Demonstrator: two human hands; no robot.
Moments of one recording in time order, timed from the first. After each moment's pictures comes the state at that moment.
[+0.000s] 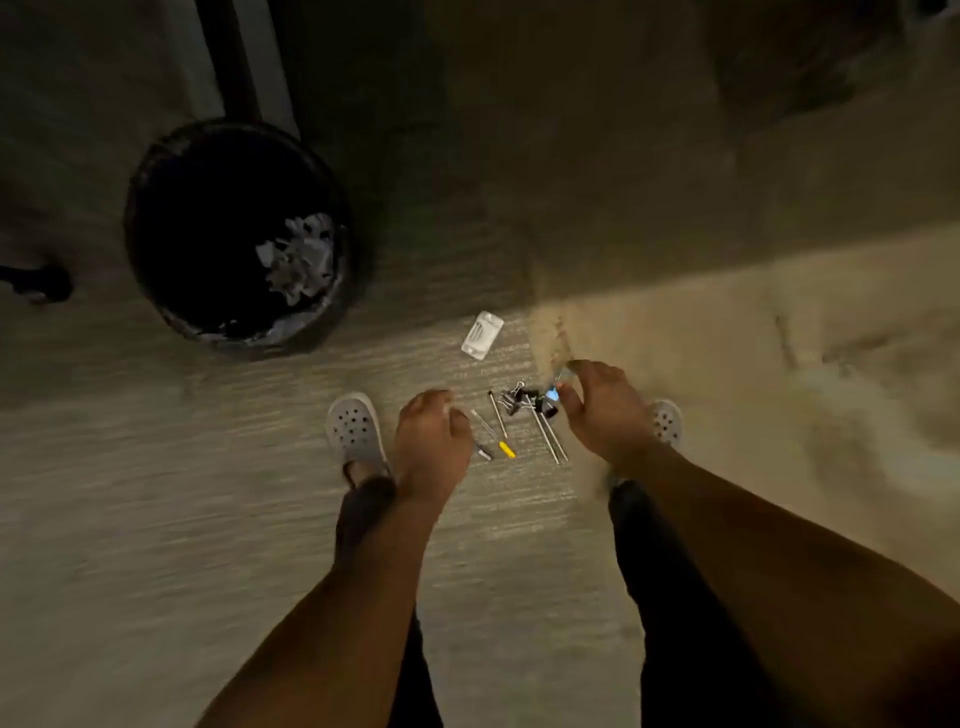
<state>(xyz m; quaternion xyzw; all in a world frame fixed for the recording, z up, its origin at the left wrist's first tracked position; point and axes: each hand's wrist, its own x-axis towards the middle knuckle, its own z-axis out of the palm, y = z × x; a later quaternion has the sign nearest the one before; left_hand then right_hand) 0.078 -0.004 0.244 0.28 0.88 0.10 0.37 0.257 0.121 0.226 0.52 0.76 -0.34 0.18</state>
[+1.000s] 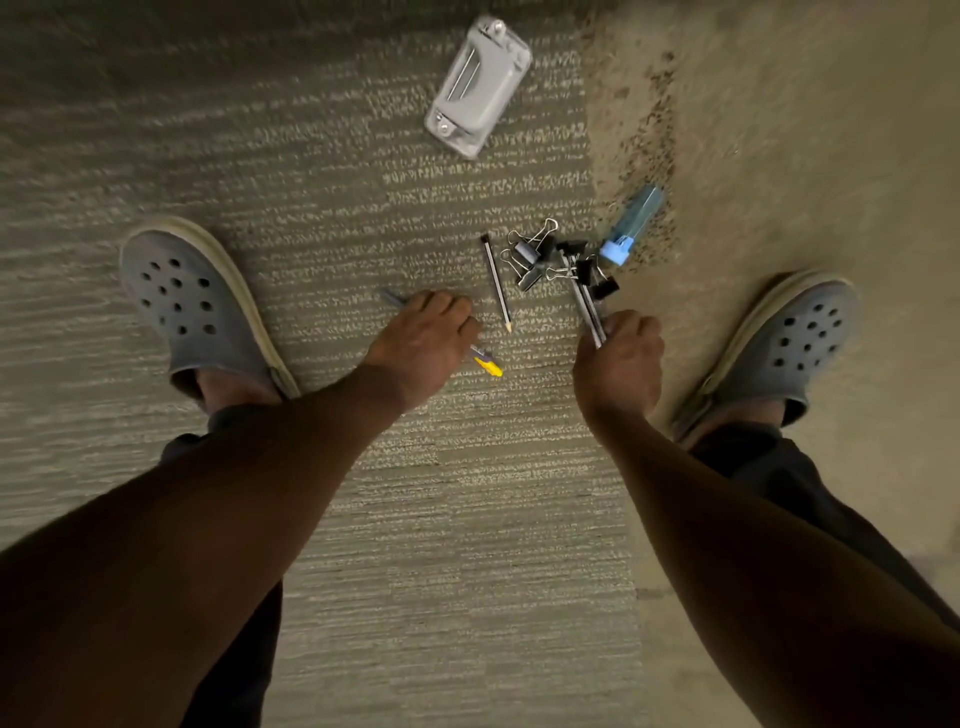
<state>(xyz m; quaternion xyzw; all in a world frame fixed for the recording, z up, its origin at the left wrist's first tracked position) 0.117 -0.104 -0.110 0.77 0.55 -0.15 0.30 0.322 -0.026 -0.101 0.71 0.64 -0.24 0.18</state>
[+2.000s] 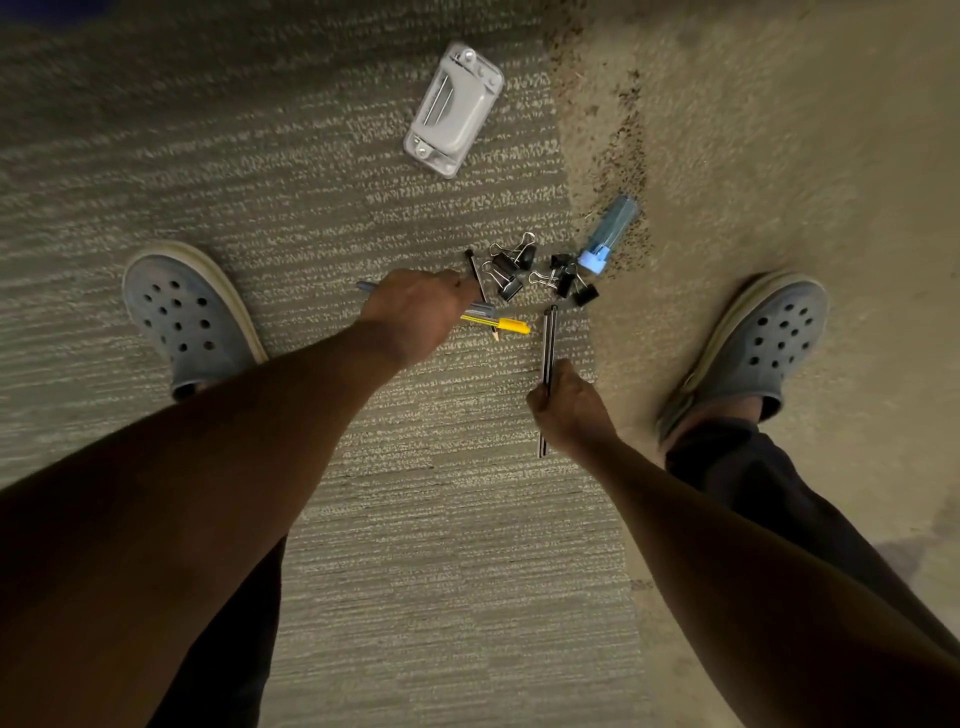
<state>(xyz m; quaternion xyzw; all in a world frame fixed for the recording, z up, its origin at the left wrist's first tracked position) 0.102 -0.043 -0.100 0.72 0.59 -0.16 0.35 0.328 -0.051 -0.083 0.60 0.57 -0.48 0.29</state>
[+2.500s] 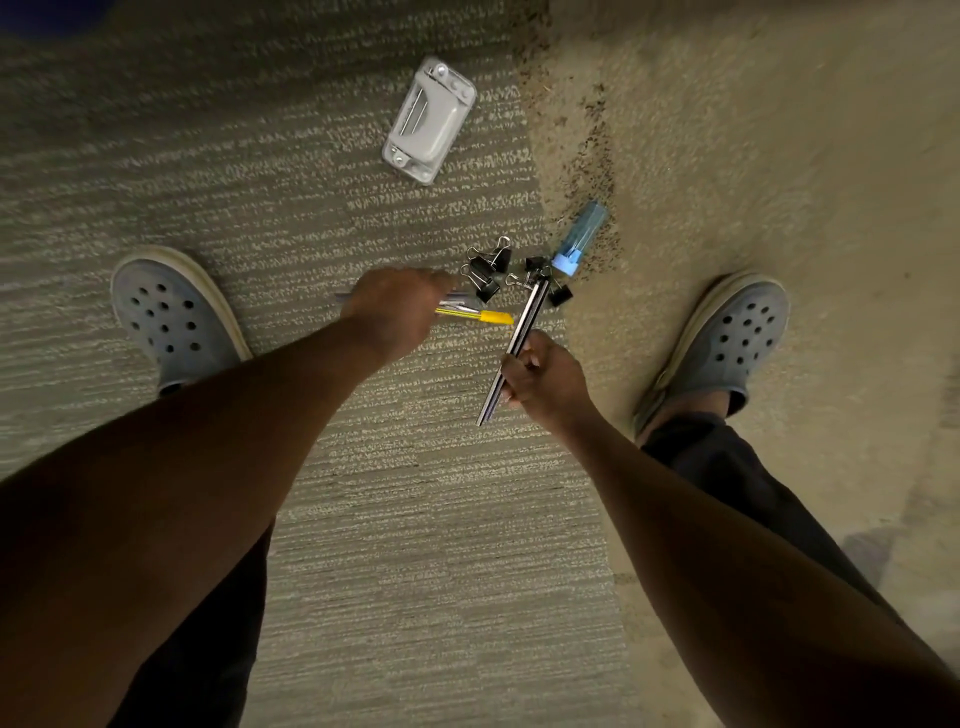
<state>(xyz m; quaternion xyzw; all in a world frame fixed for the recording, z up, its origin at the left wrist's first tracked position) 0.103 -0.035 -0.090 0.63 0.66 -0.11 0.40 0.309 -0.023 -0.067 0.64 0.47 -0.59 0.16</state>
